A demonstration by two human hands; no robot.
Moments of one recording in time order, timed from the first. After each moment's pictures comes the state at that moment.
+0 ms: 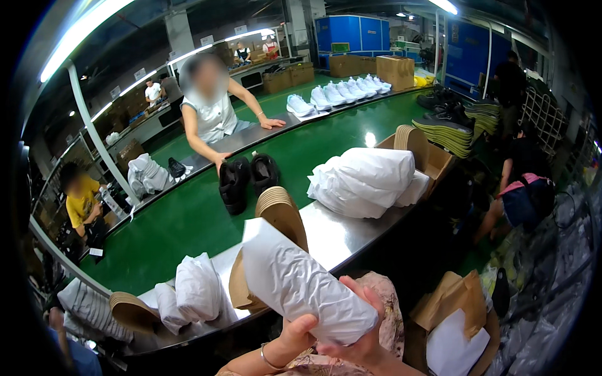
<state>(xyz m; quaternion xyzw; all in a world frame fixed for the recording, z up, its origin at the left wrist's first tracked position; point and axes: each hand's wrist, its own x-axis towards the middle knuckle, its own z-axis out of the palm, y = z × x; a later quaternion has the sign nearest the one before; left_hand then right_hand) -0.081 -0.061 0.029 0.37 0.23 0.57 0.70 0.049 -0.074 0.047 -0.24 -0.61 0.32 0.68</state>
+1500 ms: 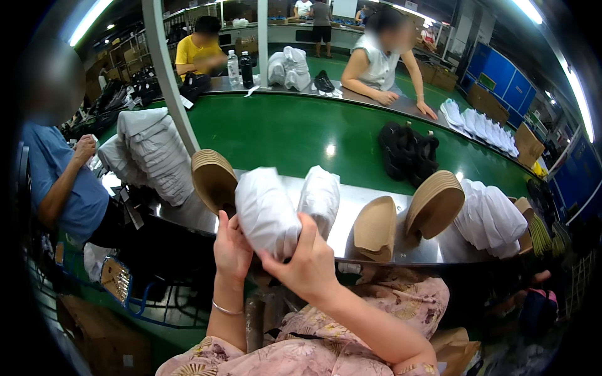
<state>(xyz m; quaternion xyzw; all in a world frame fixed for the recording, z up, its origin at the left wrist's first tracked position) -0.358 -0.194 0.021 0.12 0.31 0.86 0.38 -0.223 -0.119 0.067 -0.20 -0.85 0.23 0.42</state>
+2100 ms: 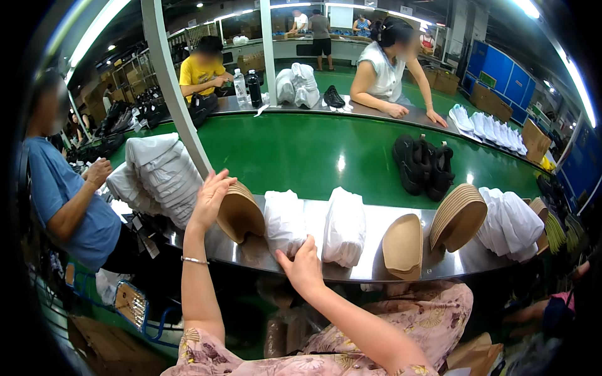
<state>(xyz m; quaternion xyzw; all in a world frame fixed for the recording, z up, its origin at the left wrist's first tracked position) -0.549 -0.180 0.055 0.49 0.76 0.43 0.01 -0.316 -0.110 -0.023 -0.39 -0.81 0.34 0.29</state>
